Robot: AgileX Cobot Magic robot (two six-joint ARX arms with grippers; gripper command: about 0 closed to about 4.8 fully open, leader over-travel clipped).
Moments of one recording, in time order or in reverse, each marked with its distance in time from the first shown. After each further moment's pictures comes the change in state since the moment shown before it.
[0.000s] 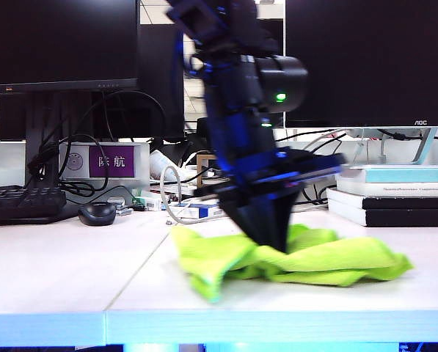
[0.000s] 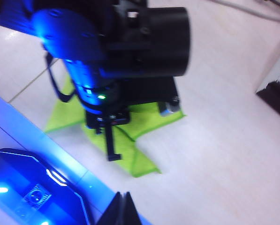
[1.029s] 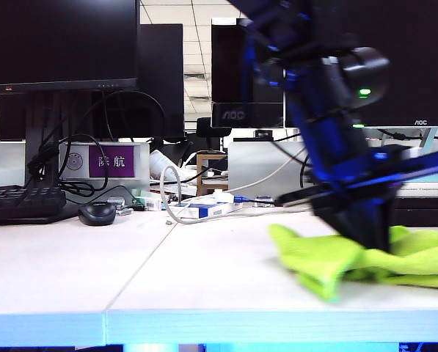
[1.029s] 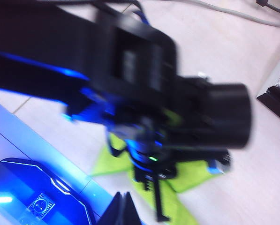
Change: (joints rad) left arm -0.114 0.220 0.353 -0.016 0.034 -0.027; right arm 0.000 -0.006 0.000 0.027 0.000 0.012
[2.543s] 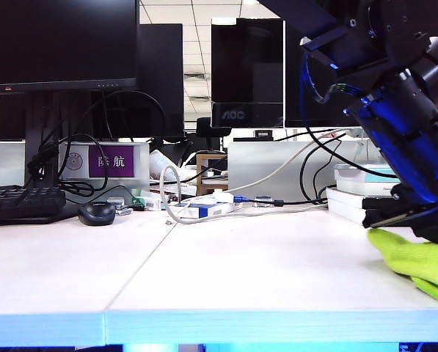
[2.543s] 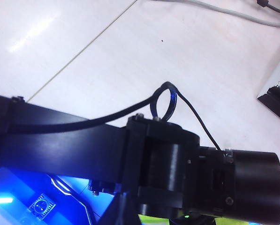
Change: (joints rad) left arm -0.097 0.132 0.150 0.216 0.092 -0.151; right arm 0.000 0.000 0.000 0.003 -0.002 0.000
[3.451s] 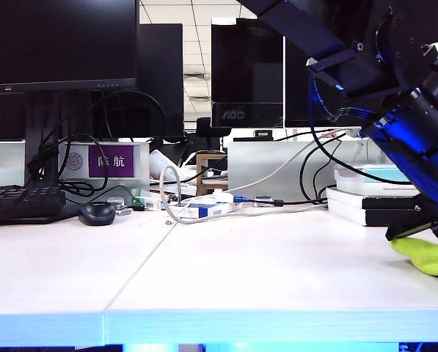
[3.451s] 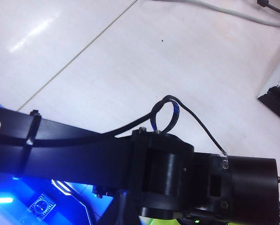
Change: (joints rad) left arm -0.006 0.034 -0.006 0.176 0.038 -0.078; right arm 0.000 0.000 0.000 0.000 -0.001 0.000
